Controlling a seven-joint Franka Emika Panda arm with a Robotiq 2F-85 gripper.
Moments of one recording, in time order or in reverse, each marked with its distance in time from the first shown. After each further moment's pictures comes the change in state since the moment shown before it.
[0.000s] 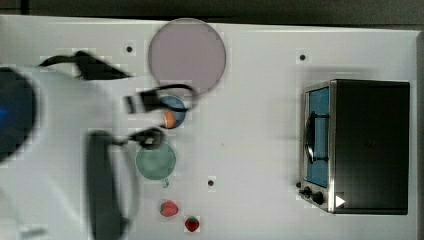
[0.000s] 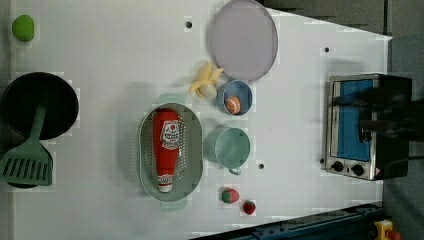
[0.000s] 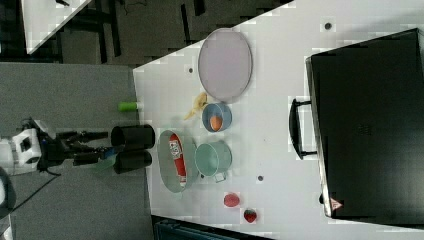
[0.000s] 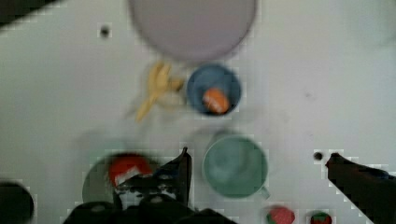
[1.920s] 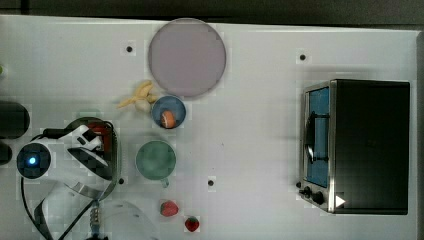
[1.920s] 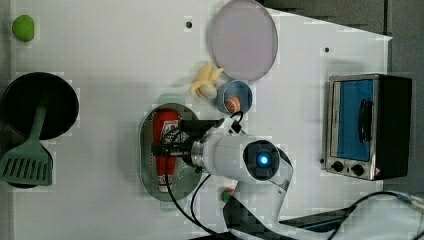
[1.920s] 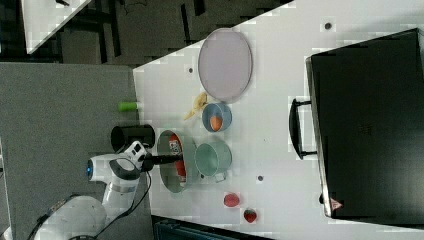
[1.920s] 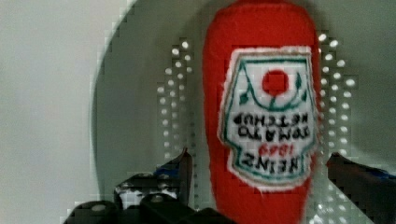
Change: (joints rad) arm 0.110 0.680 0.249 -0.302 -0.516 0.809 0.284
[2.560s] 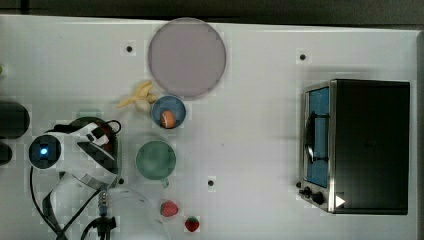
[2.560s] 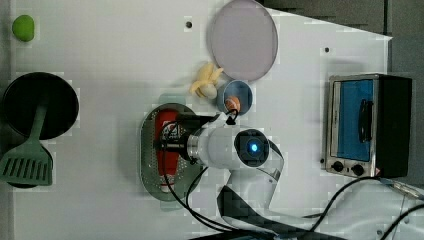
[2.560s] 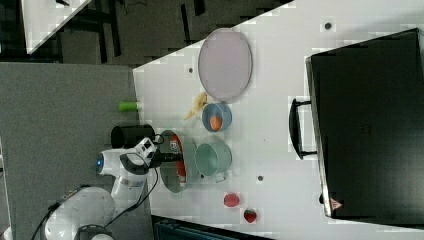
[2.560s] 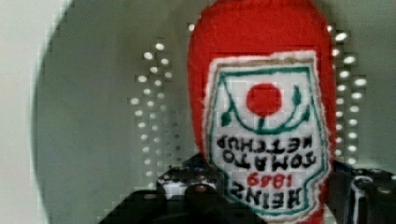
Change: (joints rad) arm 0.021 0.066 -0.042 0.035 -0.002 -0.006 0.027
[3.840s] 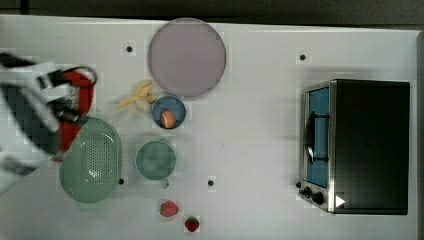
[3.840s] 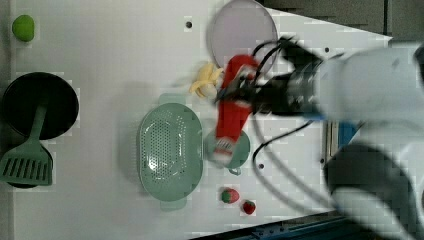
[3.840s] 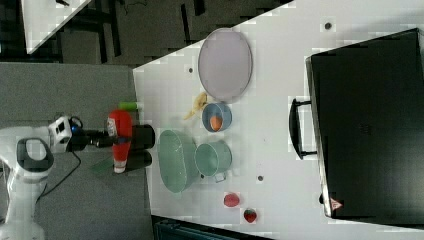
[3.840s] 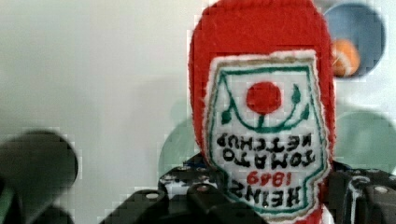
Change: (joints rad) arm -0.070 -0.303 0.017 0.454 0.332 -0.667 -0.076
